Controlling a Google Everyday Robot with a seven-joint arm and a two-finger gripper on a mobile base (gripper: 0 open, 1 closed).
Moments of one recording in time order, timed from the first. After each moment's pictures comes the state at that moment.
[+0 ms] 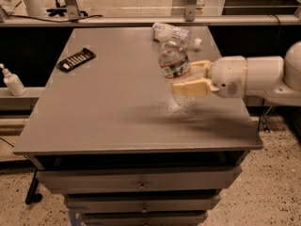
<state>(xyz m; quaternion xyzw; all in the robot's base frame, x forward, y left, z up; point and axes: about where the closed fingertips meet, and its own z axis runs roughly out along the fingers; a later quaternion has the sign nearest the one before) 0.533 -0.073 0.910 -0.47 0.64 0.35 0.50</state>
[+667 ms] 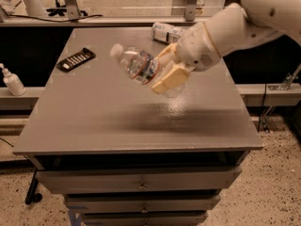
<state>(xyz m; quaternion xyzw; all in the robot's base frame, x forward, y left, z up) 0.527 -0.016 0.924 -0.67 0.60 0.26 0.35</state>
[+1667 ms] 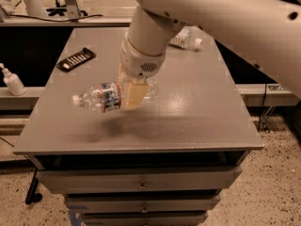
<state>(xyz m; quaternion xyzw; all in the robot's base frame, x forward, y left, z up) 0.508 0.057 0.886 -0.80 0.56 0.07 0.18</state>
